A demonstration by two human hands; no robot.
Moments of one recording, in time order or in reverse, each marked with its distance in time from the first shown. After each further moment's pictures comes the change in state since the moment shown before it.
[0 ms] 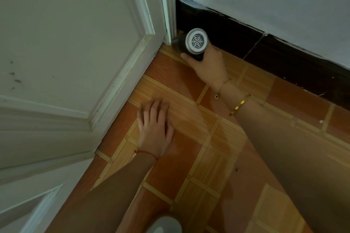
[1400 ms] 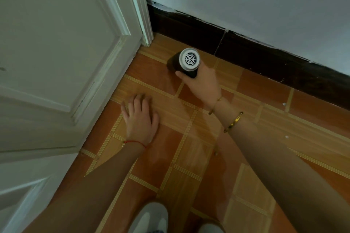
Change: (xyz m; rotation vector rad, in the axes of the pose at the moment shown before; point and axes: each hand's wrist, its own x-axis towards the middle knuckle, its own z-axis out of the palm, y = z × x) left_hand 0.006 0.014 -0.002 0.005 0.034 -0.041; right_hand -0.078 0.017 -0.041 -0.070 0.070 0.092
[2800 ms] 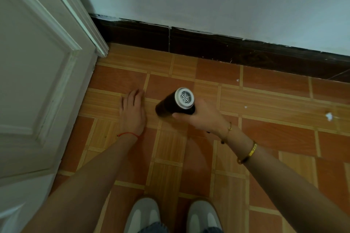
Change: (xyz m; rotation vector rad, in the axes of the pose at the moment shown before) left_hand 0.021 0.048 0.021 -0.162 -0.050 0.247; right_hand -0.128 0.052 -0.072 0.007 -0.288 0.120
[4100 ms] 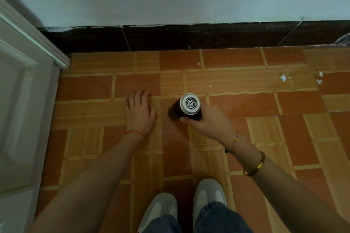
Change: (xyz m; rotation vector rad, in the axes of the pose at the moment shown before) left_hand -0.023 0.091 0.021 0.036 -0.183 0.195; right_hand -0.113 0.055 -0.010 -0.205 0.296 0.204
